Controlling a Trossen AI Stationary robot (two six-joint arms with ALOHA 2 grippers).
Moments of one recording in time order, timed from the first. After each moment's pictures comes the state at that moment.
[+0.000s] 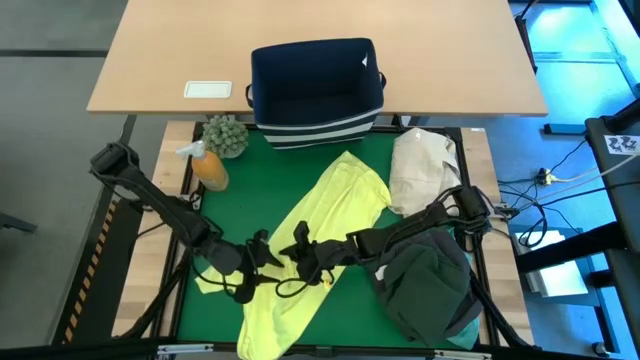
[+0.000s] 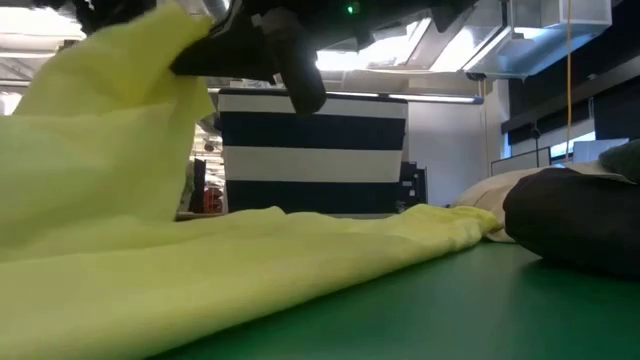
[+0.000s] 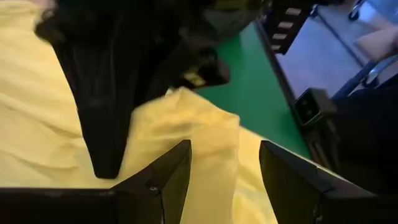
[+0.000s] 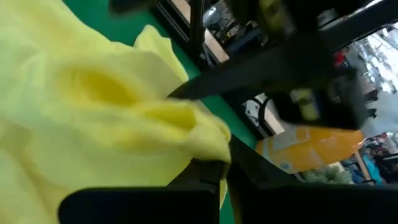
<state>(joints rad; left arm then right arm) -0.61 1.29 0.71 -0.01 -0.34 -0.44 0.33 2.06 1.38 0.33 0.33 -0.76</state>
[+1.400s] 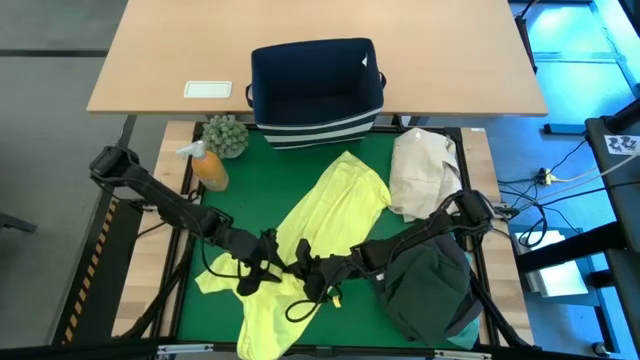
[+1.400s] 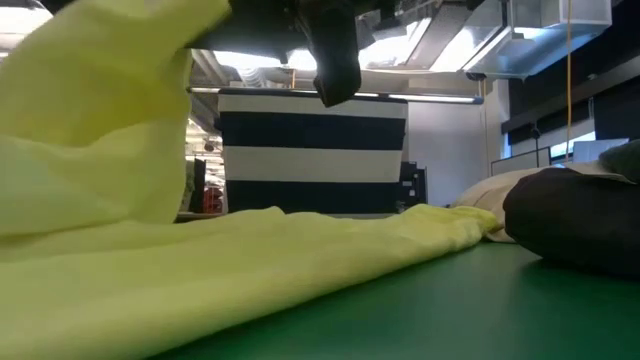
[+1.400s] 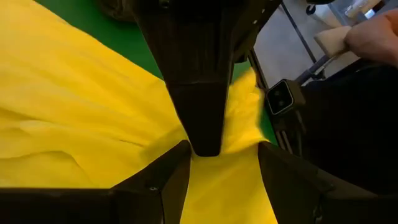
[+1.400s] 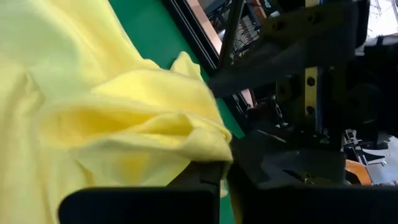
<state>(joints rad) -0.46 1.30 0.71 0.00 -0.01 -0.49 0.40 2.06 1.38 0.32 0.32 -0.85</state>
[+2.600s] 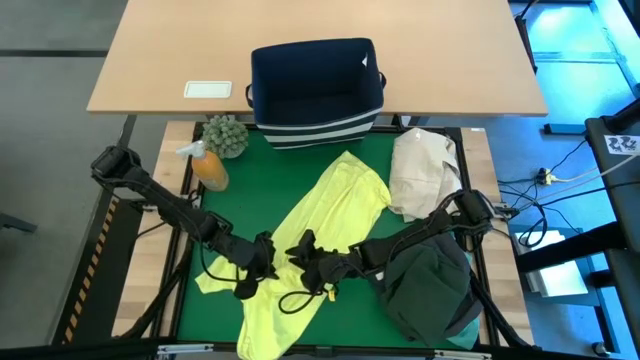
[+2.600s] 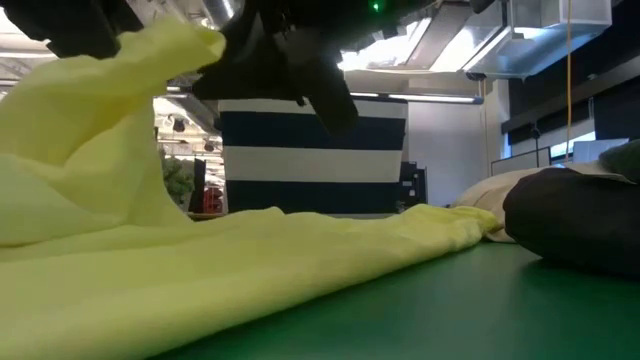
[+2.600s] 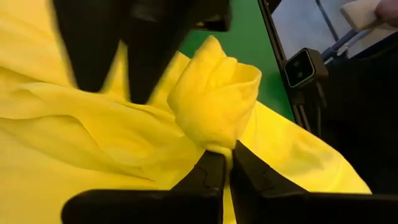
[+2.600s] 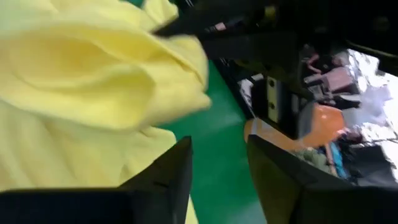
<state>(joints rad) -0.51 1.32 0.71 -0.09 -0.07 -0.52 0.40 2.06 1.38 0.23 0.51 -0.82</state>
